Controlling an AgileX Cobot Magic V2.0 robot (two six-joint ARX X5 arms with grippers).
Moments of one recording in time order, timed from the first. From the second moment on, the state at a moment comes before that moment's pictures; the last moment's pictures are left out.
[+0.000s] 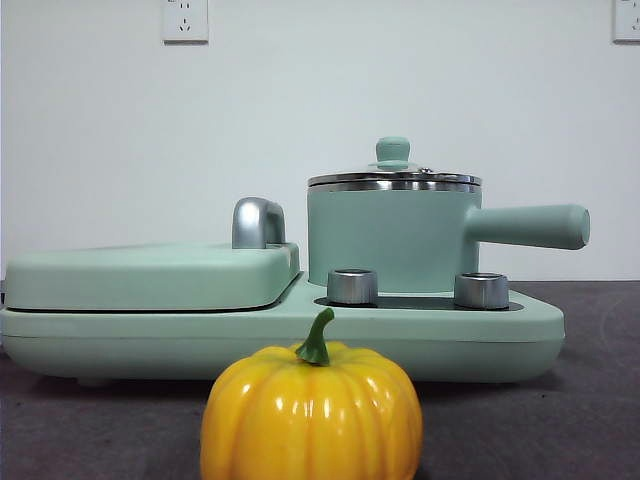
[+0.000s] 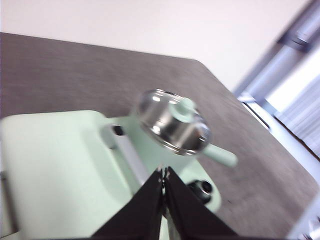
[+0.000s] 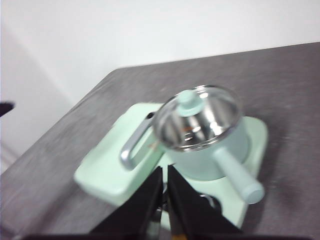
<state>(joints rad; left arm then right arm) -0.12 0.69 0.85 -0.46 0.66 -0.26 0.06 0.39 0.82 -0.70 -0.62 0.26</state>
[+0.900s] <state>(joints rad) -0.20 0.78 0.93 -0.53 0.70 -0.07 0.06 0.49 0.86 -0.75 -0.70 0.13</state>
